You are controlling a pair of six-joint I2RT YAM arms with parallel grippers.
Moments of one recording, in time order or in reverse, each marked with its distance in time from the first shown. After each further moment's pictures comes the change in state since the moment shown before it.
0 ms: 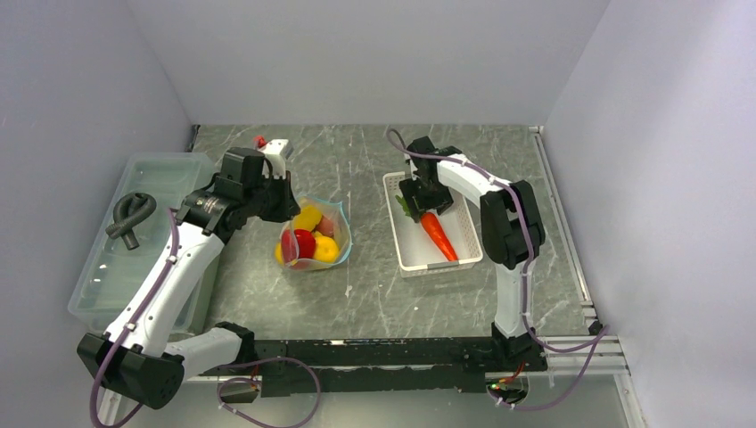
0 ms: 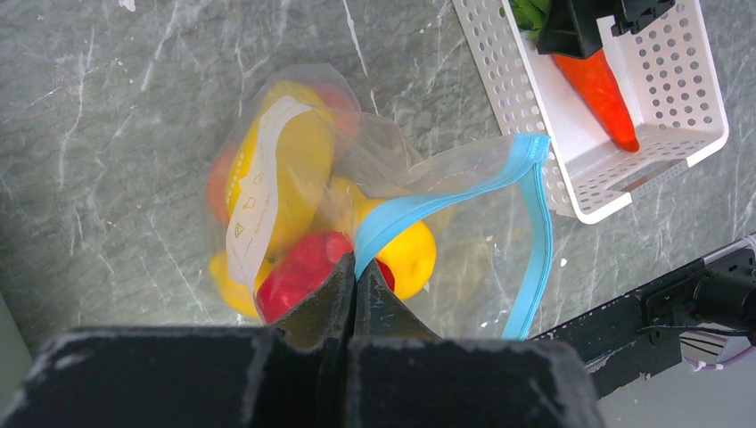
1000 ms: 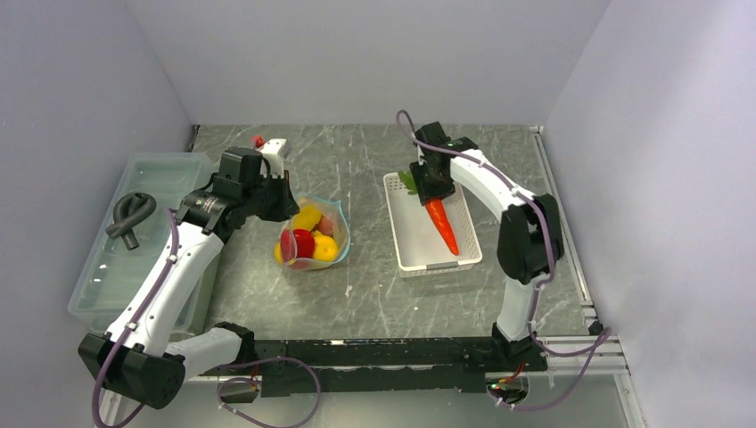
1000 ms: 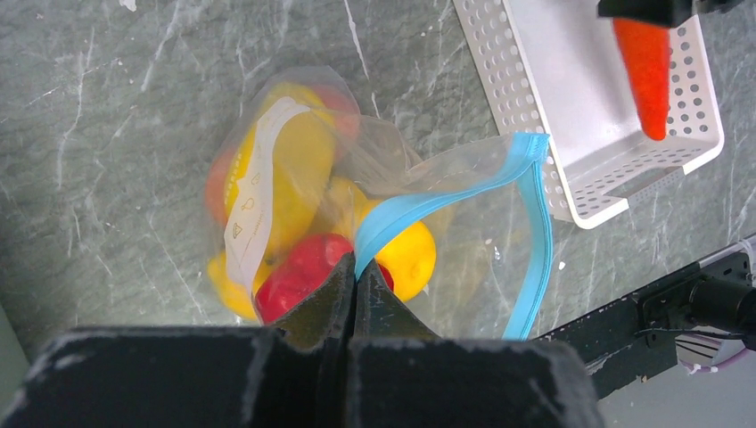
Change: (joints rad) left arm 0.020 0.000 -0.010 0.011 0.016 0.000; right arm -0.001 -0.112 0.010 -0.039 0.029 0.021
